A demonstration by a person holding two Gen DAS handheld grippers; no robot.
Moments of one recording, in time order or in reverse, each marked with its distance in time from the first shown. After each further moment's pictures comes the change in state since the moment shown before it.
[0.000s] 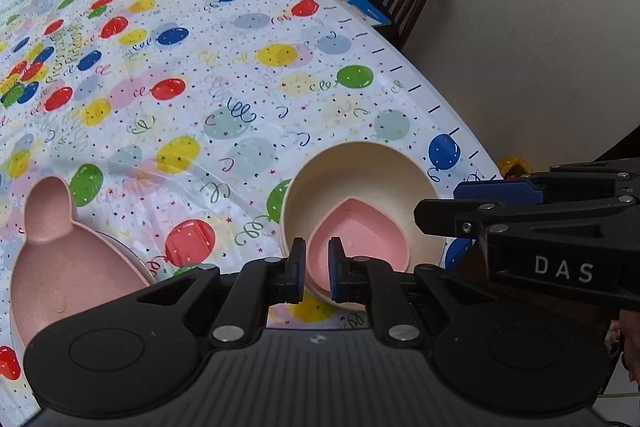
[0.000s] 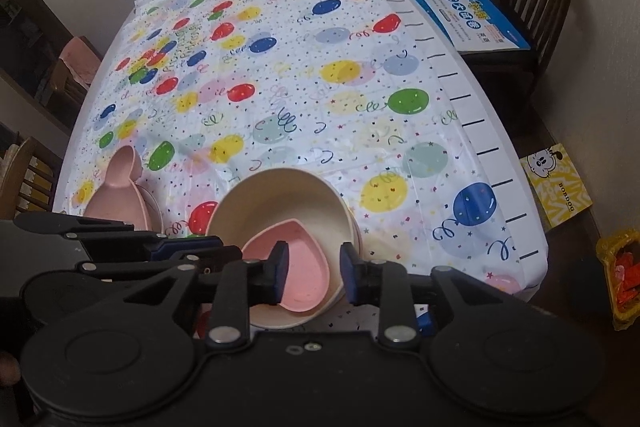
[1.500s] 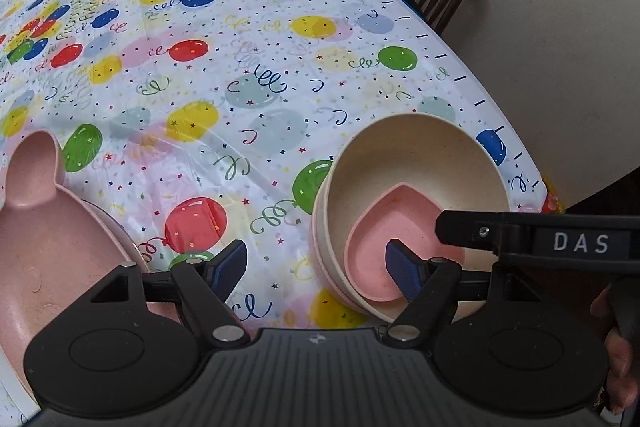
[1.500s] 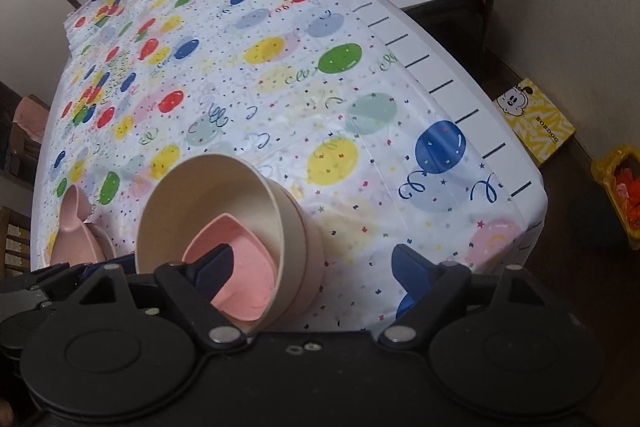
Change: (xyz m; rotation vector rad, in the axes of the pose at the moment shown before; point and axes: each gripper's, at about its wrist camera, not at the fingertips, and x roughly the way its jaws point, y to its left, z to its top) left arm 0.048 0.020 -0.014 -0.097 0.016 0.031; right arm 0.041 -0.036 -0.022 0.259 0.013 -0.054
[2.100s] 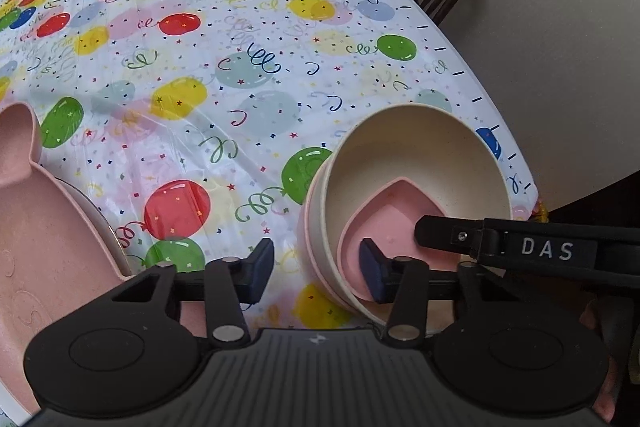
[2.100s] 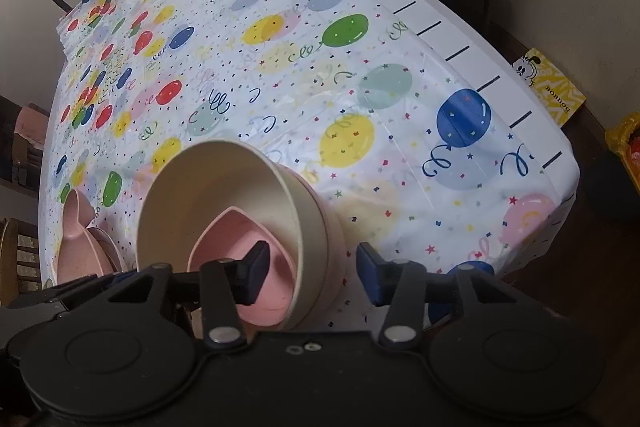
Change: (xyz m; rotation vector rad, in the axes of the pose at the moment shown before) left arm 0.011 0.007 0.001 -0.058 0.048 -0.067; right arm 0.019 0.003 0.000 0.065 0.053 0.040
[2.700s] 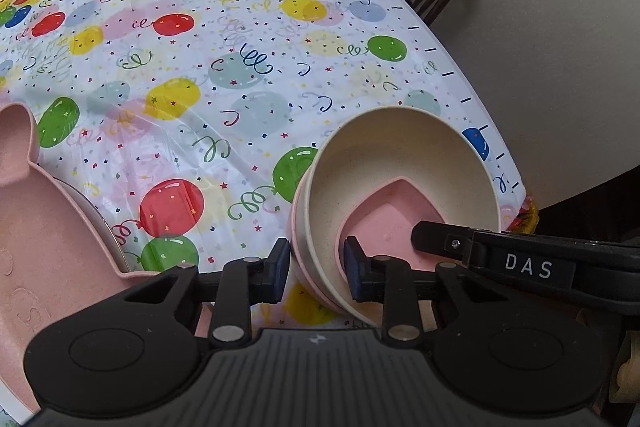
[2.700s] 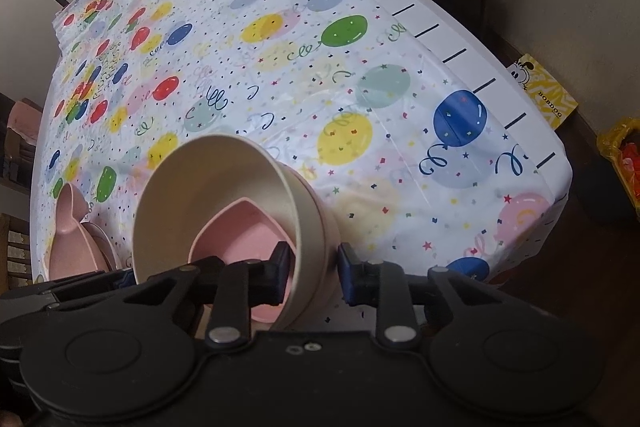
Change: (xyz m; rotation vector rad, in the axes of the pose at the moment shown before) left arm -0.009 0.000 0.001 0.000 0.008 -0.022; right arm -0.003 0.007 -0.005 -0.020 -0.012 -0.040
